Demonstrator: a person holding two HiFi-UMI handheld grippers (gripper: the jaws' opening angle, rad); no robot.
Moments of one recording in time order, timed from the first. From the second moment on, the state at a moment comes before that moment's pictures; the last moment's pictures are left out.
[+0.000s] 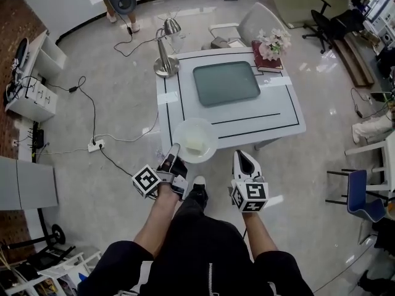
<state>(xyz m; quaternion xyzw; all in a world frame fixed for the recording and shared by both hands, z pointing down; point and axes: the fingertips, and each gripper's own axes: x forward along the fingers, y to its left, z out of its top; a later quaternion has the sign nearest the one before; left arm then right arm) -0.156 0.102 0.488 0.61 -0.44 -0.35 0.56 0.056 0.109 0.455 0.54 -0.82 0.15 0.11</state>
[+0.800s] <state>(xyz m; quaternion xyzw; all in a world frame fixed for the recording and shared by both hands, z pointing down) -0.162 -0.093 0.505 0.59 -0.44 -0.36 0.57 0.047 -0.079 0.465 0.53 -0.82 0.16 0.12</state>
